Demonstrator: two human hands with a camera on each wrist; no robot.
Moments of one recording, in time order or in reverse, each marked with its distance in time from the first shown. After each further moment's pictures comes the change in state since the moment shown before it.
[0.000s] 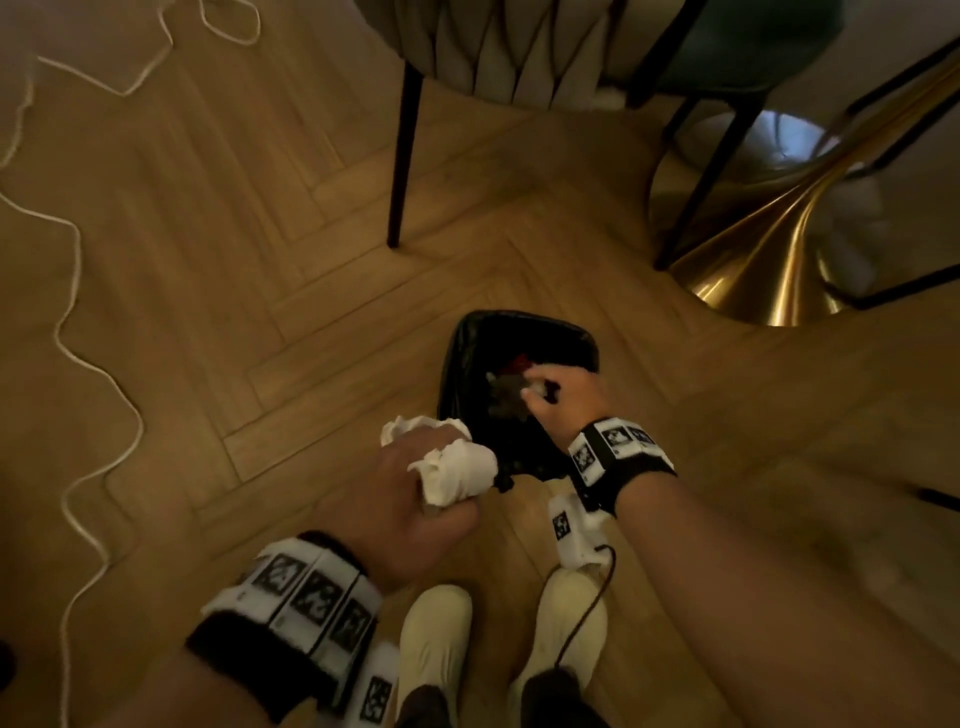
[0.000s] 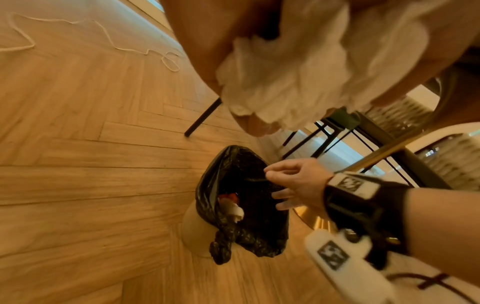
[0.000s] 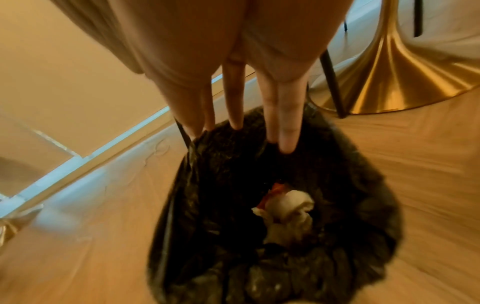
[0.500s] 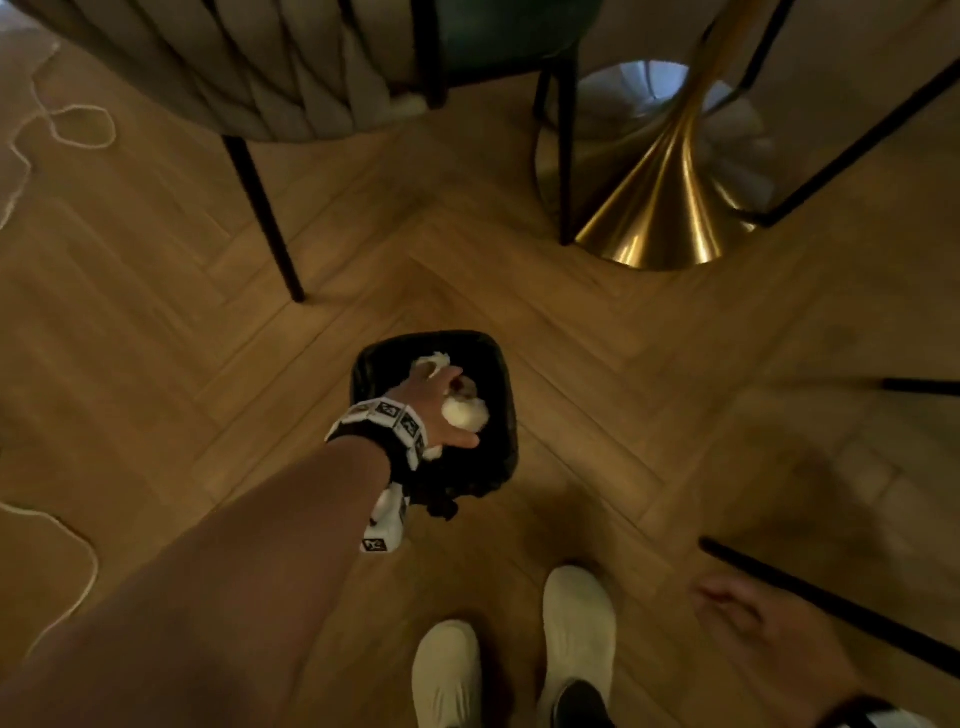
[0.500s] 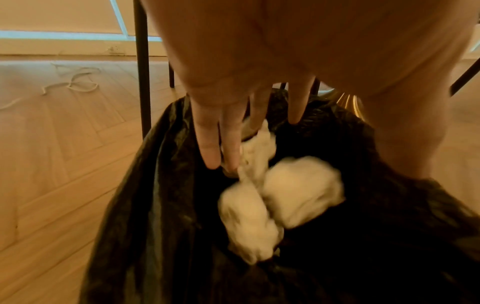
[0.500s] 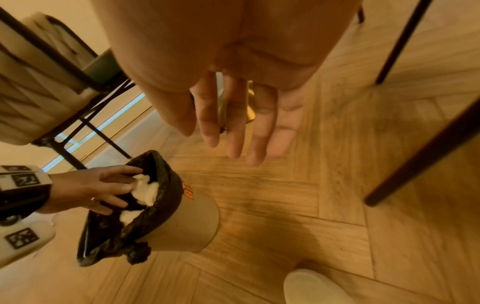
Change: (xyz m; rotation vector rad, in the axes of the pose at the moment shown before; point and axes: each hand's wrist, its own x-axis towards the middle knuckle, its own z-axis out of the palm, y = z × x) left_hand 0.205 -0.044 0.097 0.691 -0.521 -0.277; right_hand -0.234 0.151 -0.061 0.317 0.033 0.519
